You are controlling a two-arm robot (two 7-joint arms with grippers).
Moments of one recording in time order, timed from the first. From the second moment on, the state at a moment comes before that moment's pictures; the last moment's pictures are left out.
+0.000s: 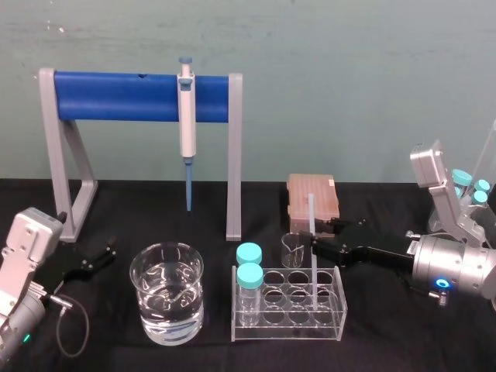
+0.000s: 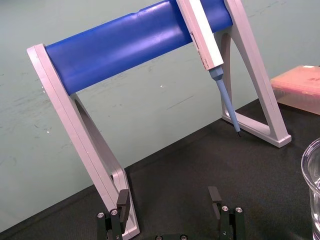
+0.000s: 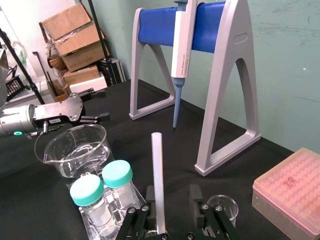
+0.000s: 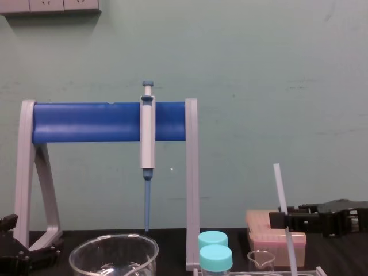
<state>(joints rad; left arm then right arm) -0.20 0.60 0.45 -1.41 -0.25 -0.12 0.03 0.51 0.59 -0.56 -1.26 0.67 0.13 0.73</state>
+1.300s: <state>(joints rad) -0.20 0.60 0.45 -1.41 -0.25 -0.12 0.03 0.19 0.56 -0.33 -1.61 0.61 0.19 0.03</state>
